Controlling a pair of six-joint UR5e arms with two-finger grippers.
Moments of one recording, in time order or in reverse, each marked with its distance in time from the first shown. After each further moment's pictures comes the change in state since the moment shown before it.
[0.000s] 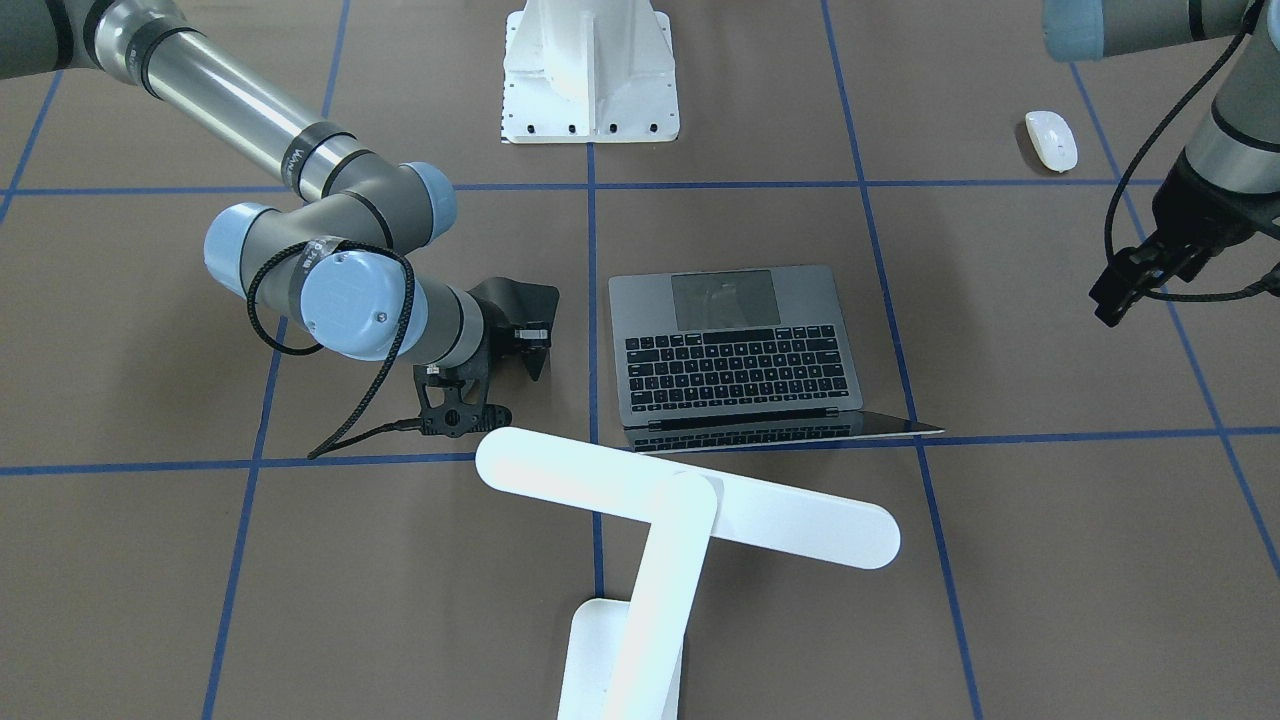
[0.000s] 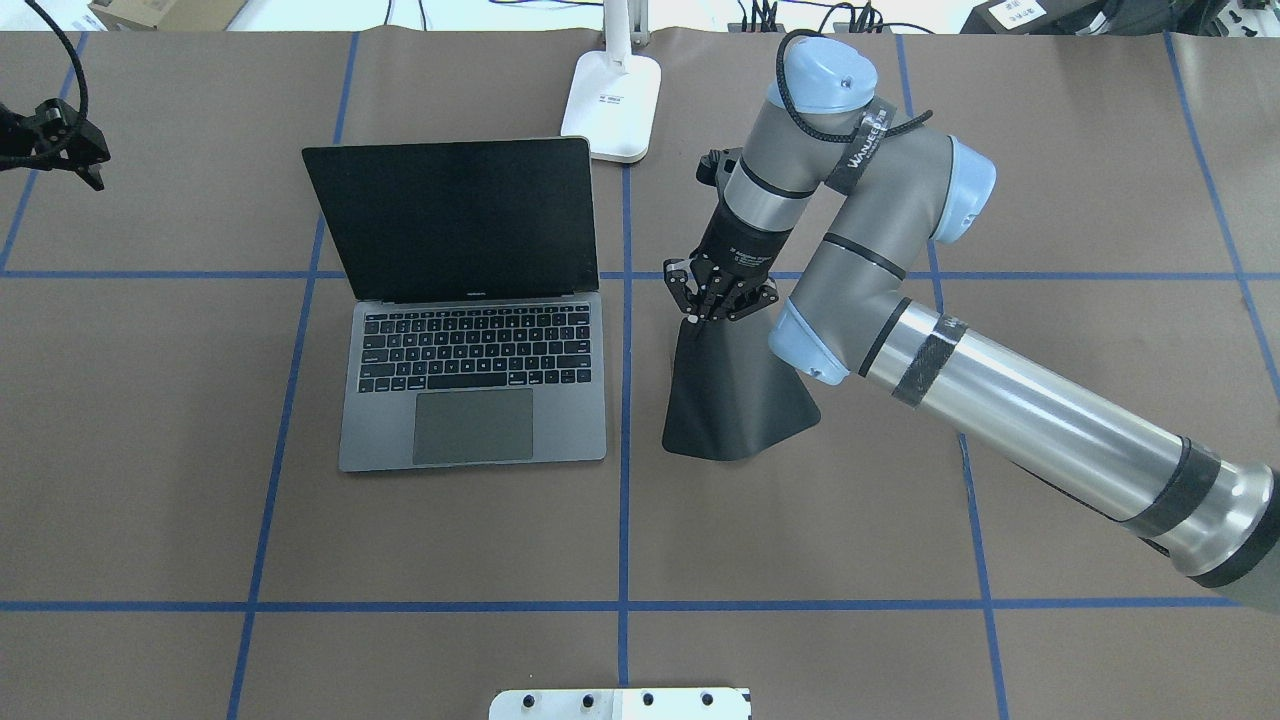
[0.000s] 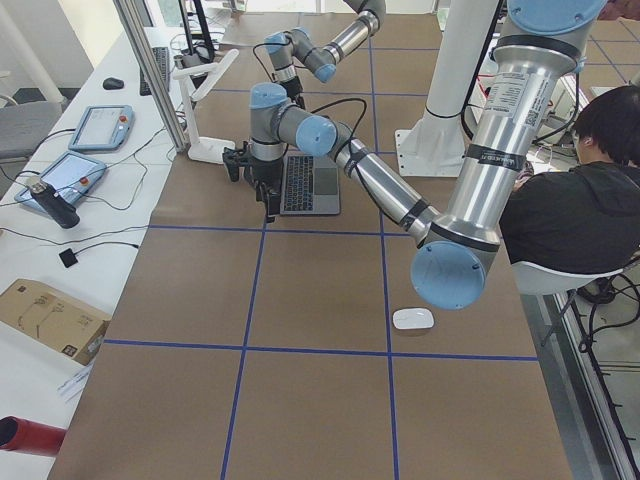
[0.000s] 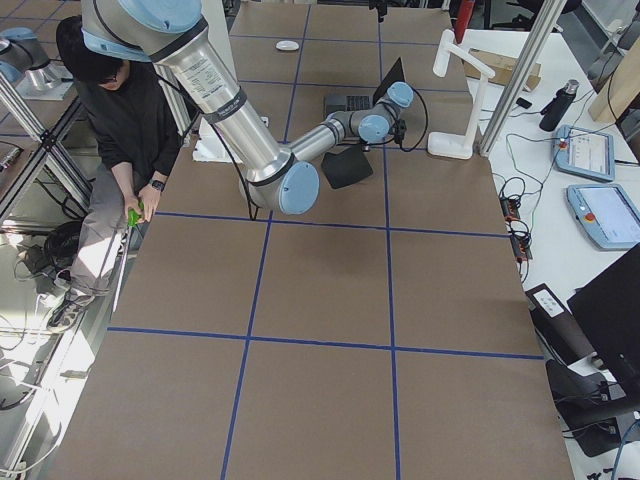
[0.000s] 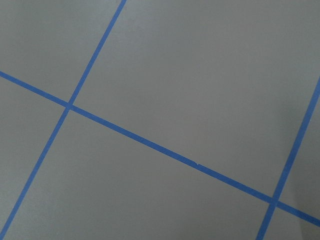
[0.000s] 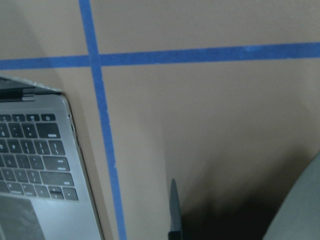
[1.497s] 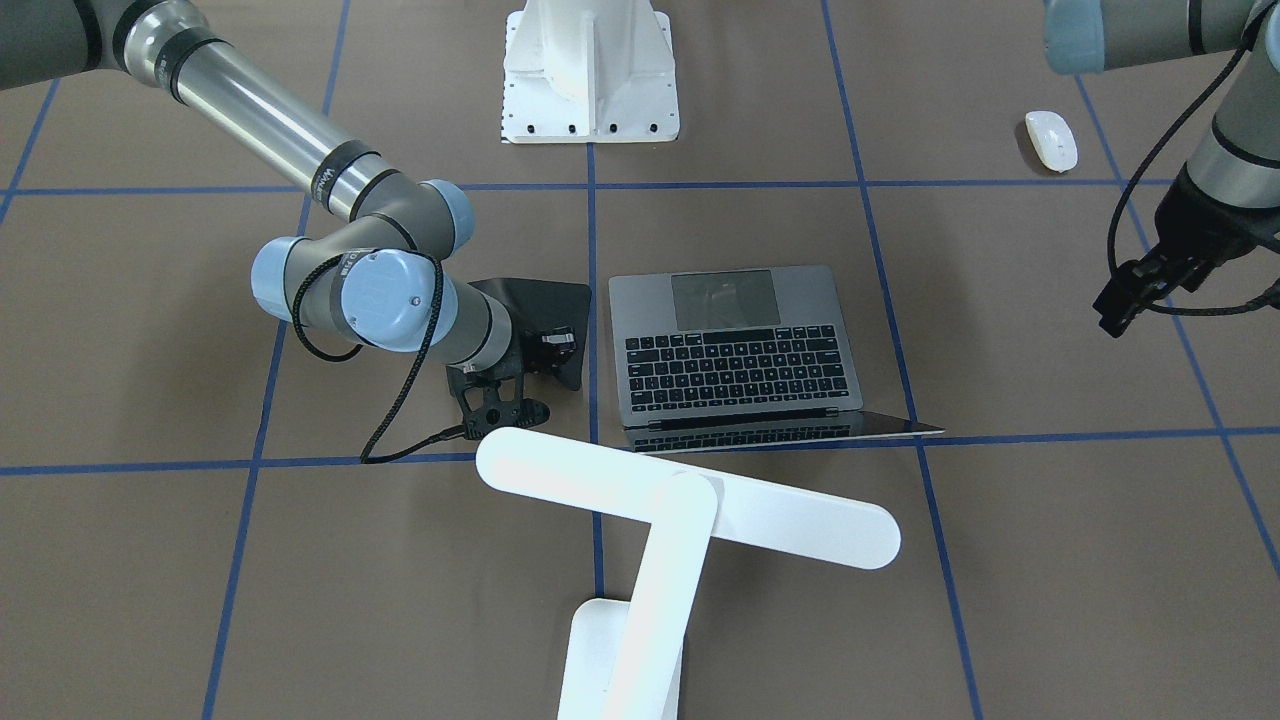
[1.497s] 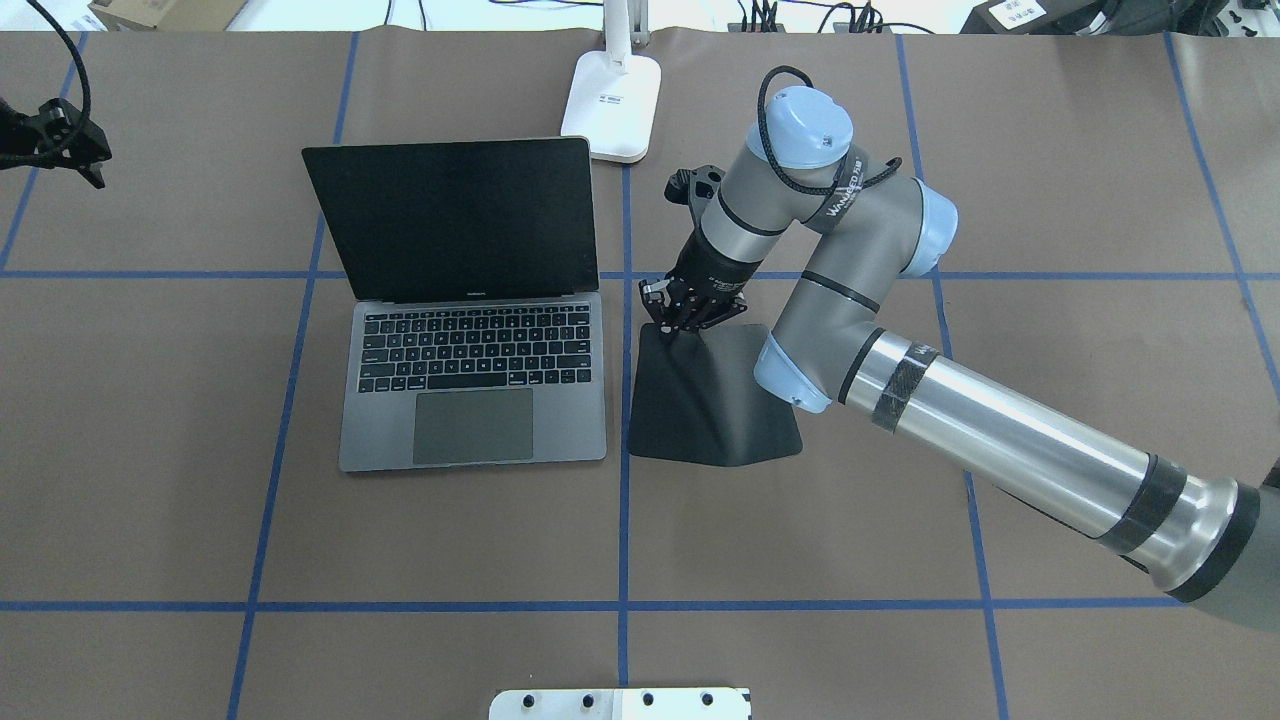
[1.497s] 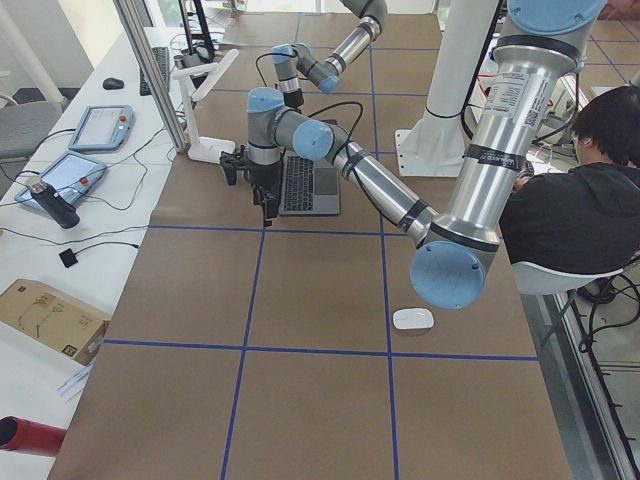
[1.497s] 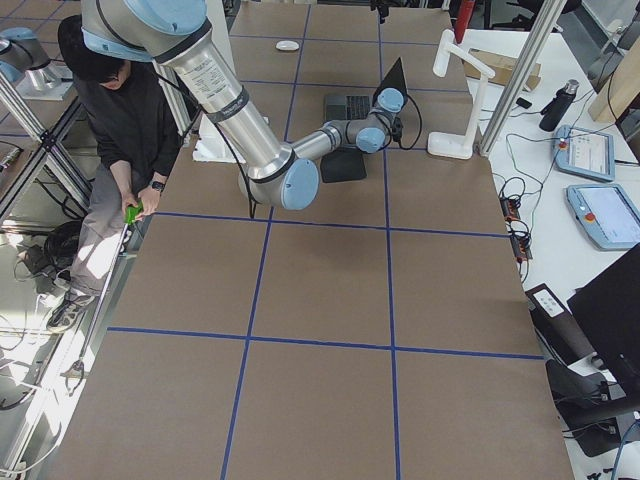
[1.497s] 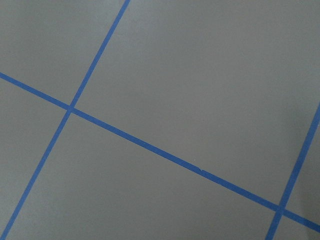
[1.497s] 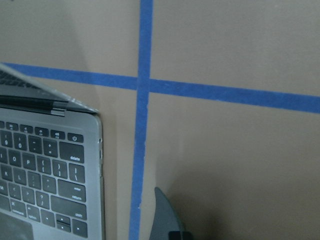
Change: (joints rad) left arm 0.000 -0.003 0.026 -0.021 0.012 -0.002; right arm -0.048 0.005 -0.094 0.277 -0.093 -0.013
